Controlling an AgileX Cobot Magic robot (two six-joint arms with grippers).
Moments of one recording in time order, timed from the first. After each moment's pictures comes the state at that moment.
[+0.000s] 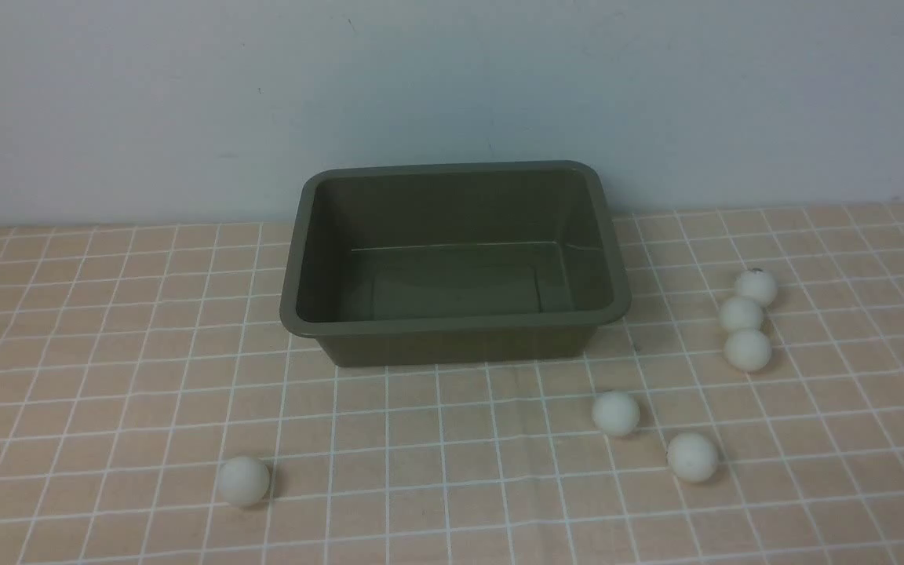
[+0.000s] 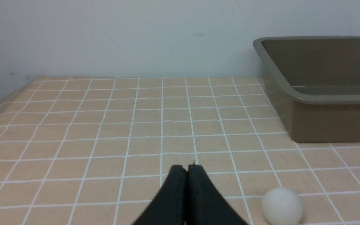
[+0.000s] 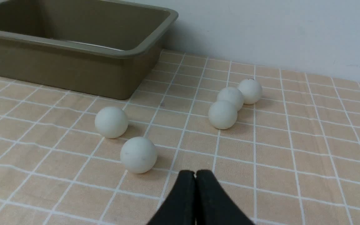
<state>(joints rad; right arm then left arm) 0.07 -0.01 0.02 0.47 0.43 -0.52 0.03 -0.01 0.03 -0.08 0.22 0.03</state>
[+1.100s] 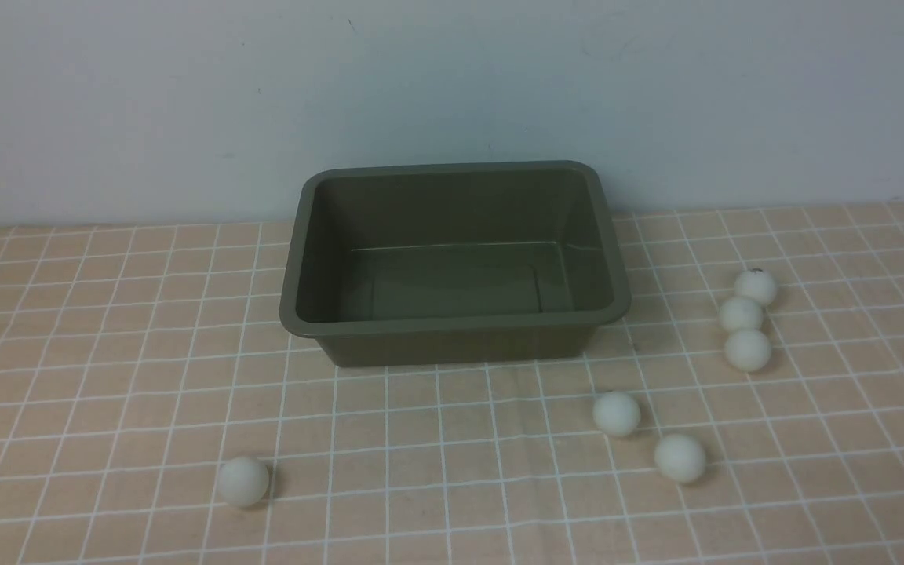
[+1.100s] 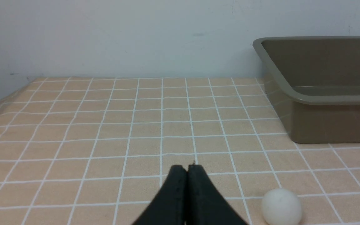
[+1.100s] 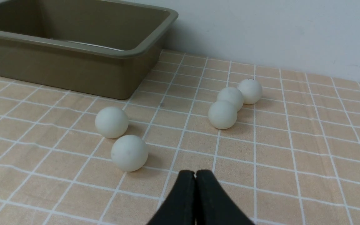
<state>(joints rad) 0.07 -0.01 0.02 0.47 0.43 -0.52 0.03 -0.01 0.03 -0.09 0.21 0.03</state>
